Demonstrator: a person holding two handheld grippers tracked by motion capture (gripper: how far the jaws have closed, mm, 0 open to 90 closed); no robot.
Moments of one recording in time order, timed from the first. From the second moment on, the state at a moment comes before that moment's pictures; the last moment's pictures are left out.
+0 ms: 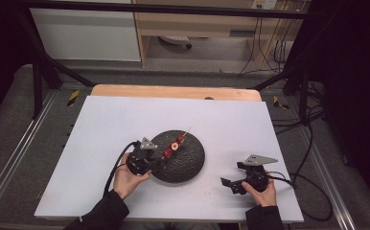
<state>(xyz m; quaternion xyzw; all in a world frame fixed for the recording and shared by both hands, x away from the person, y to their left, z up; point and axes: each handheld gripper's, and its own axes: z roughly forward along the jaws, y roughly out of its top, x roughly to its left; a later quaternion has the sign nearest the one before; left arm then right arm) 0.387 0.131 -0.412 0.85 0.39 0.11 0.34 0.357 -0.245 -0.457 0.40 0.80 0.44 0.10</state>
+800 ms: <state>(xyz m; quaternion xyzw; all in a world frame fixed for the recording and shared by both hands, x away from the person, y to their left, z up) 0.388 0.117 -0.422 0.87 0.38 0.12 0.29 0.355 -0.246 -0.458 0.40 0.79 0.45 0.09</state>
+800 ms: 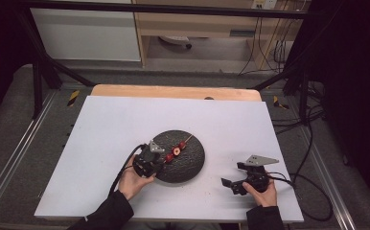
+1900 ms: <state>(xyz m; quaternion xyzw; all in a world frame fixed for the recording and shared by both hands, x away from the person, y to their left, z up) 0.356 0.227 -0.419 0.83 0.37 0.15 0.39 0.355 -0.247 -0.458 0.40 0.79 0.45 0.09</state>
